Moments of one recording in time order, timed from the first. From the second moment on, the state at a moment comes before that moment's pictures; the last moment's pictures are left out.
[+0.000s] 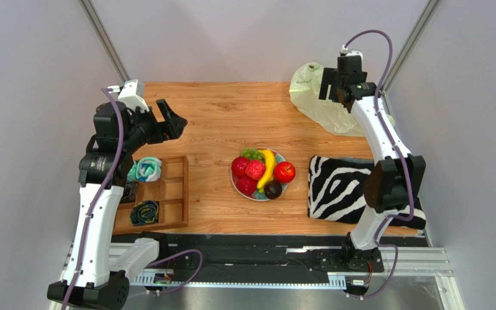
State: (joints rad) left arm -0.08 0.96 1.32 -0.71 0.24 -0.36; right arm 0.13 1.79 1.77 -0.63 0.27 0.17
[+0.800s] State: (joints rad) left arm -0.08 0.97 1.27 -0.70 0.35 -0.40; right arm 0.13 1.99 1.81 -0.62 0.24 -0.02
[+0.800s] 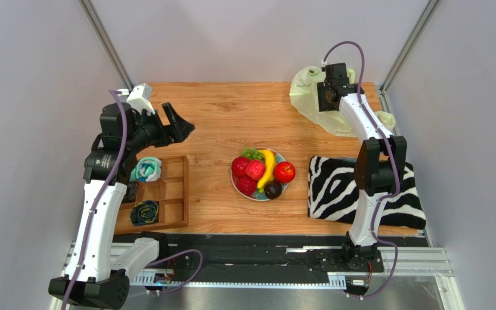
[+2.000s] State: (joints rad) left arm -0.08 1.16 1.16 -0.42 0.52 -0.56; right arm 0.58 1.88 1.68 -0.25 -0.03 0.09
